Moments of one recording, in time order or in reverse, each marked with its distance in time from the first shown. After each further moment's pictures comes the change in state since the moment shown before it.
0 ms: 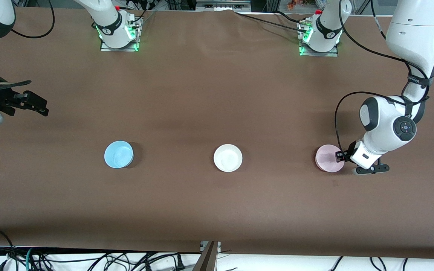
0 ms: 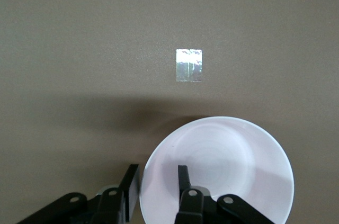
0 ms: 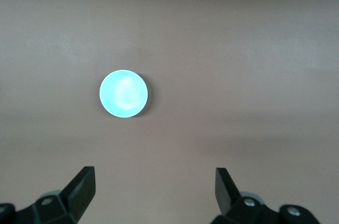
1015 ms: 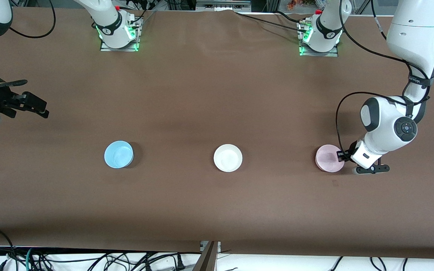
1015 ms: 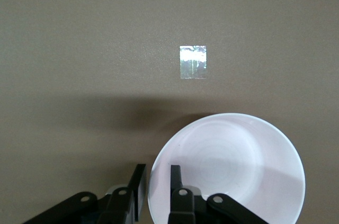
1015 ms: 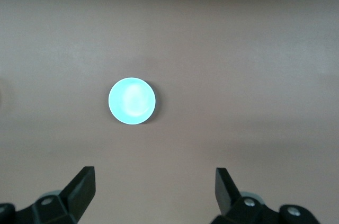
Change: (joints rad) left arm 0.006 0.003 0.003 -0.001 0.000 0.000 0.035; right arm -0.006 0.000 -0.004 0.001 0.040 0.026 0.000
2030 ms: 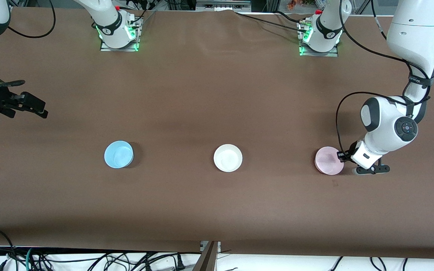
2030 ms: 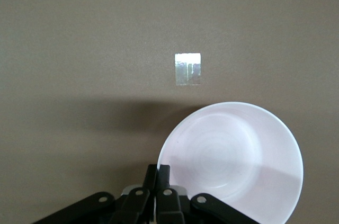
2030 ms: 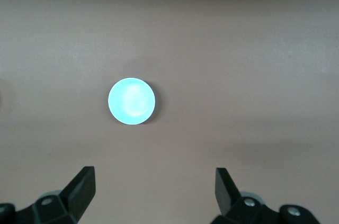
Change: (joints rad) left arm -0.003 -0.002 -0.003 0.014 0.000 0.000 0.000; right arm -0.004 0.000 0.000 0.000 0.002 0.000 0.000
